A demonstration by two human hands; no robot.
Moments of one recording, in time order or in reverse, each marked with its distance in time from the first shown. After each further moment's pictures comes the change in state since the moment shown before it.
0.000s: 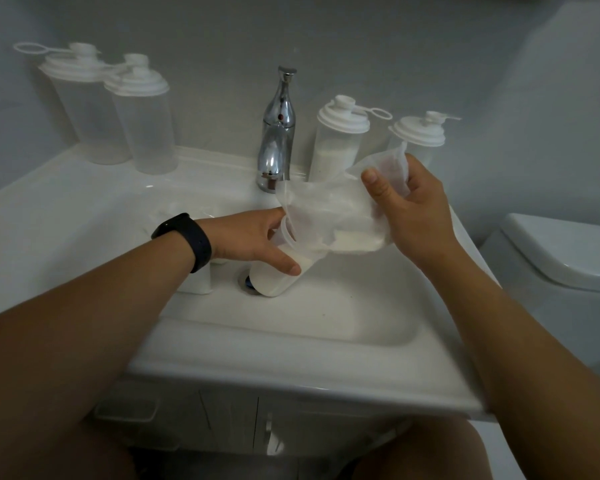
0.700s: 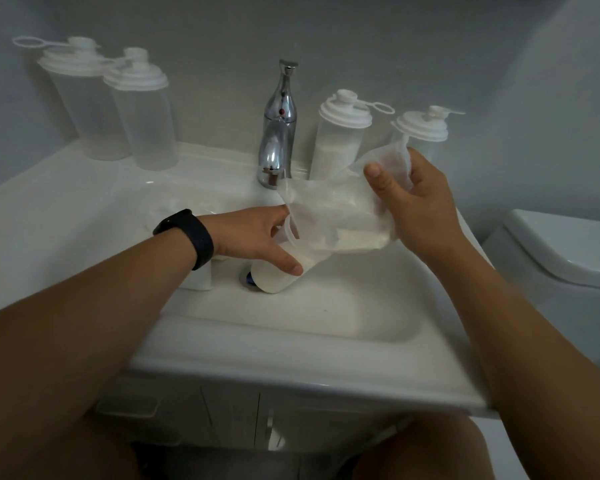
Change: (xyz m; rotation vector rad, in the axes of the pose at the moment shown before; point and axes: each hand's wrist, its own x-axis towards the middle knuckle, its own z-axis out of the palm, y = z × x) left_hand -0.003 0.005 0.003 0.045 -0.004 -0.022; right_hand -0.002 -0.007 -0.003 -0.009 -0.032 0.000
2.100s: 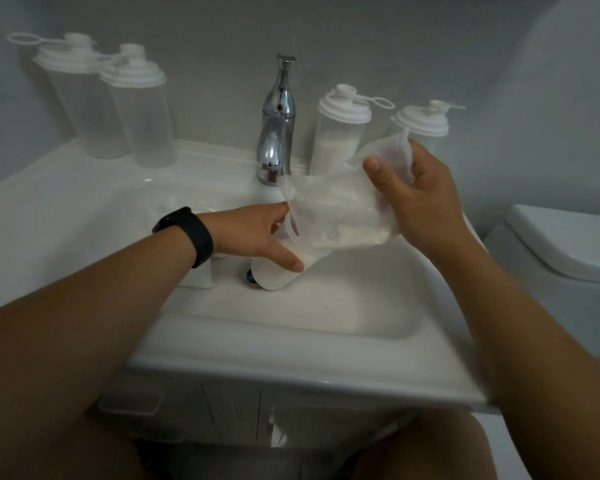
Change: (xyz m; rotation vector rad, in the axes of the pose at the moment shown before) left_hand 0.002 -0.002 0.001 -0.010 -0.005 0.000; right_hand -0.003 -0.010 -0.001 -0.037 -0.009 -0.013
